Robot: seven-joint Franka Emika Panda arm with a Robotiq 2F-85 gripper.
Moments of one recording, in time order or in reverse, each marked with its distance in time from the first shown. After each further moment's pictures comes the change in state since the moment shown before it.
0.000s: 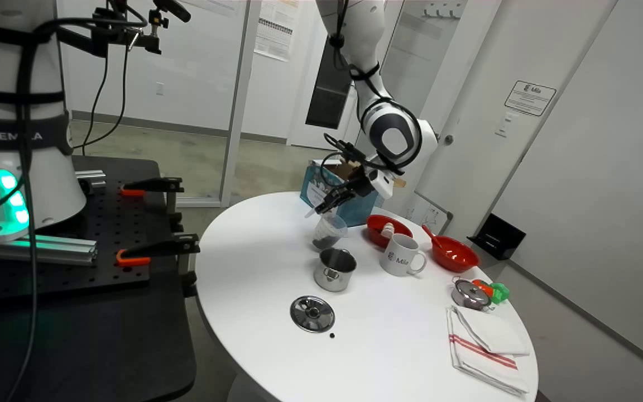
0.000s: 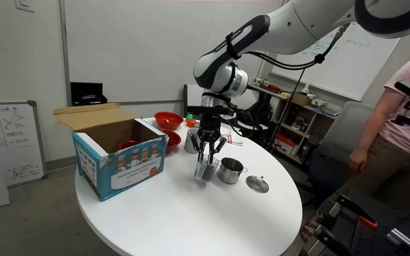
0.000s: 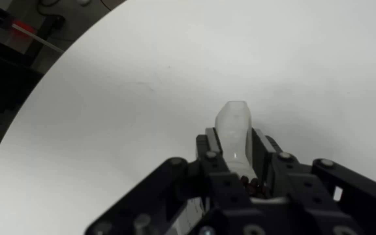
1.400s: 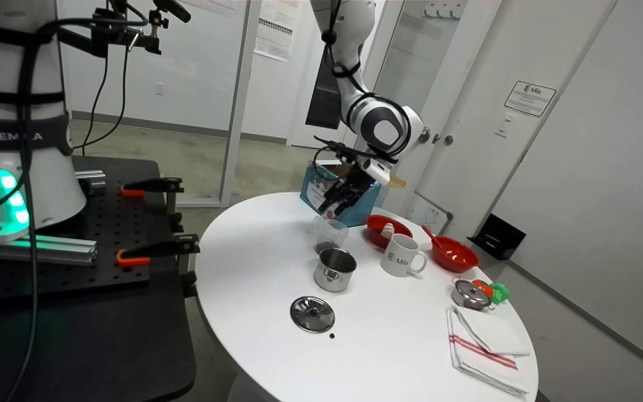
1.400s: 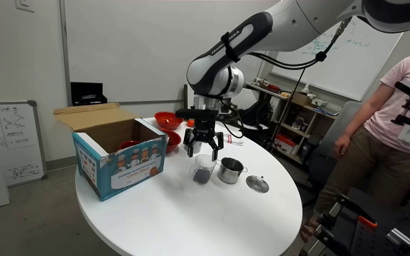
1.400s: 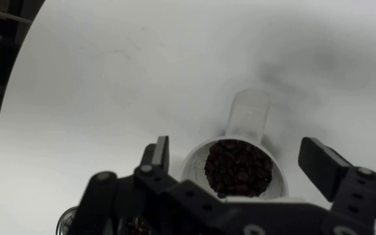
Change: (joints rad) arm 0.025 -0.035 0.052 -0.054 -0.209 0.192 0.274
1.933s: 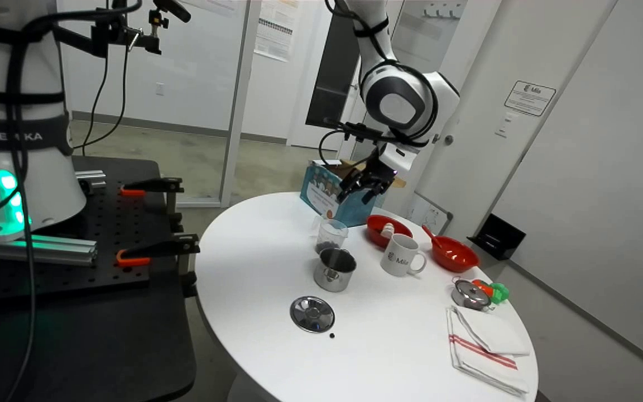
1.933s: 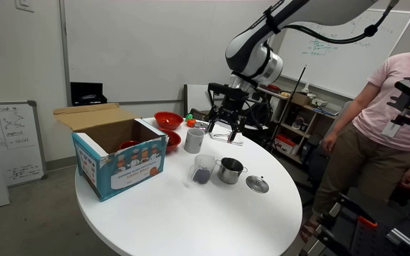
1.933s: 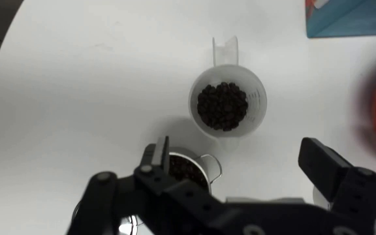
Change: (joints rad) arm -0.167 -0.300 0.035 -0.350 0.179 0.252 -0.094
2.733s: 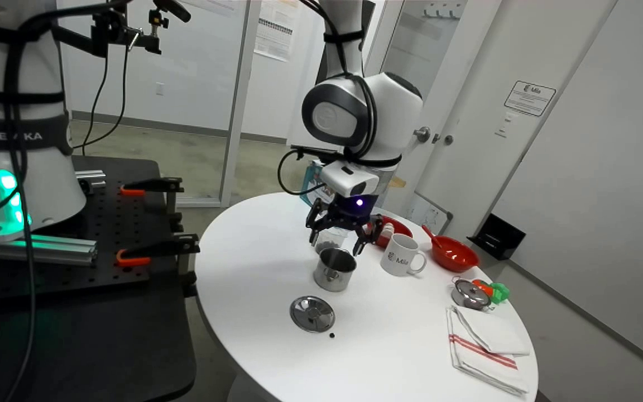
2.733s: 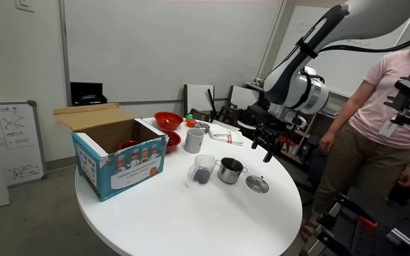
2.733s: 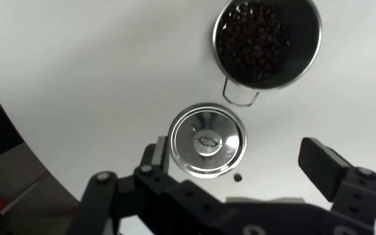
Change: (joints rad) arm -0.030 -0.145 -0.097 -0.478 0.094 0.481 0.295
